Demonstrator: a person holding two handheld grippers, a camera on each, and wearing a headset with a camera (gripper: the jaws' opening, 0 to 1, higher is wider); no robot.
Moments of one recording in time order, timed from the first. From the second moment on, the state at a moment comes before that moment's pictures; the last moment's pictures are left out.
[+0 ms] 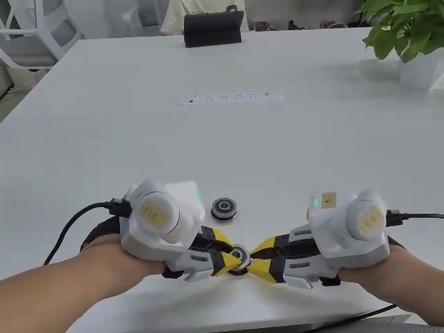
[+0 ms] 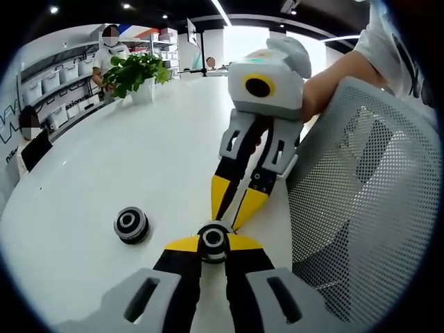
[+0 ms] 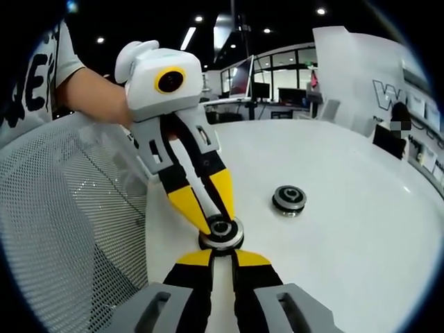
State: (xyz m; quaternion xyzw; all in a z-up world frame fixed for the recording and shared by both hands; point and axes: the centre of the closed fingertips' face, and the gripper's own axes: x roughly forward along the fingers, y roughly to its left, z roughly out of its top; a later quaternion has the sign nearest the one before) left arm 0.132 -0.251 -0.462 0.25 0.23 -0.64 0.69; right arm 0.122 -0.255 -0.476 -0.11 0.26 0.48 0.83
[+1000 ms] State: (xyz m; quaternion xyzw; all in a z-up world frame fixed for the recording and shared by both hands) left arm 0.131 -0.251 -0.462 0.25 0.23 -0.64 0.68; right arm 0.124 -0.250 -0.470 -0.10 0.26 0.47 0.84
